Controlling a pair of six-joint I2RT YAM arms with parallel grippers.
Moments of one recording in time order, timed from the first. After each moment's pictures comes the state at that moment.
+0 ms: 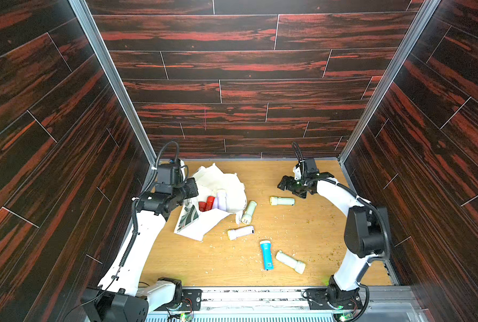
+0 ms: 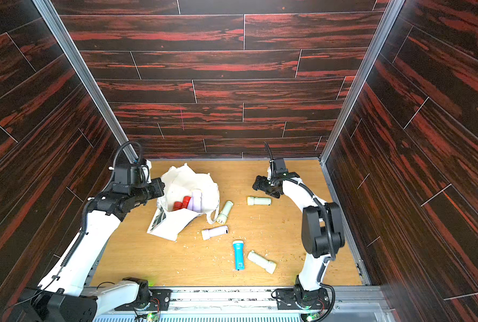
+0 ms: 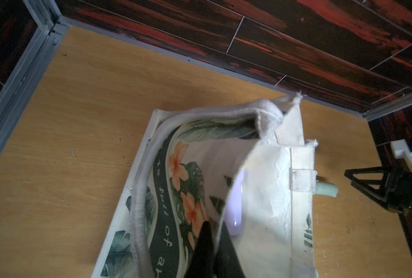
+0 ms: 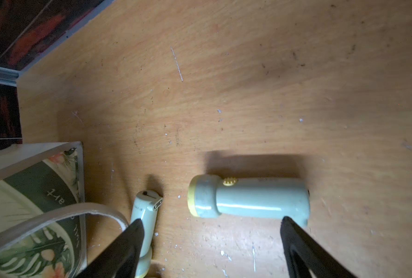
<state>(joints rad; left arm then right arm) -0.11 1.19 1.23 -0.70 0.11 -0.40 0.24 1.85 1.43 -0.58 -0.27 0.47</state>
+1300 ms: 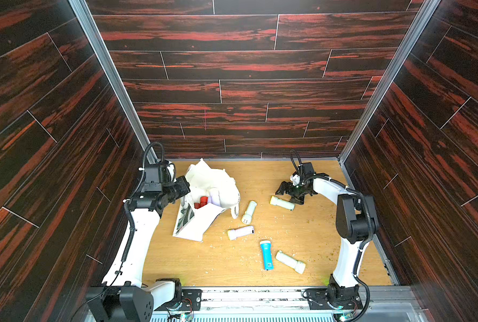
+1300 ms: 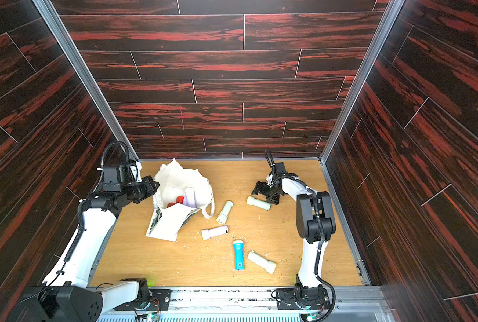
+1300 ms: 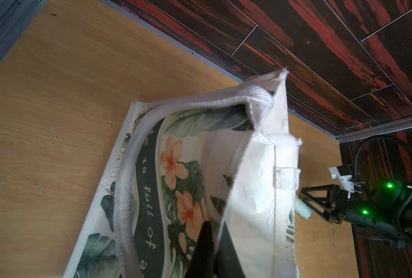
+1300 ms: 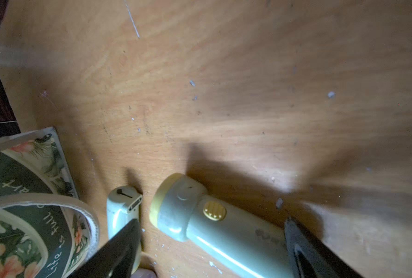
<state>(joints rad) 0.03 1.22 1.21 -0.67 0.29 -0.47 0.19 2.02 1.44 -0.62 -0.44 0.46</state>
